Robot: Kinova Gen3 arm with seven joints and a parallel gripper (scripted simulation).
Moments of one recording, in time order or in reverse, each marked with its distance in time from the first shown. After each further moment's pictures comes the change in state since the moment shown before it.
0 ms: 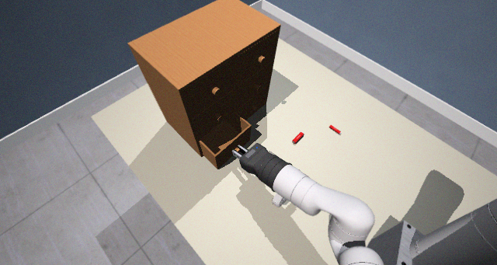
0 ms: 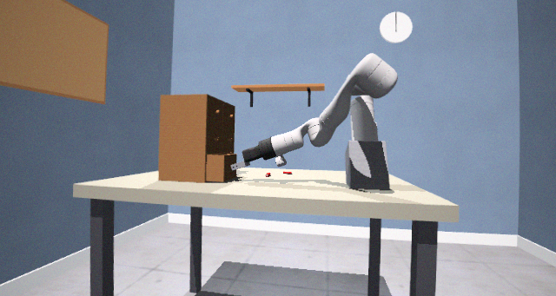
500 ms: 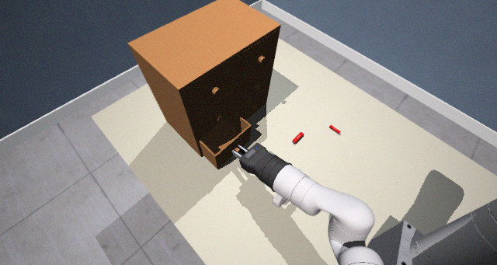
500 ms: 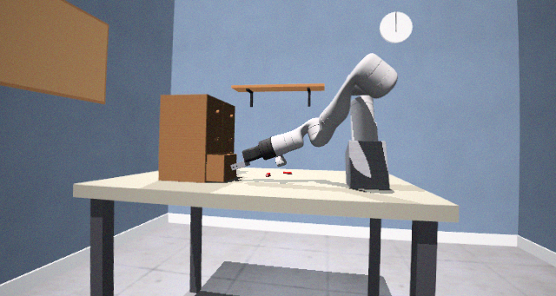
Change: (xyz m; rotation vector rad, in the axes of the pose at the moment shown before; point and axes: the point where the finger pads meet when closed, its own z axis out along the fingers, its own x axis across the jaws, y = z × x) arm 0.000 0.000 0.000 0.000 0.000 0.000
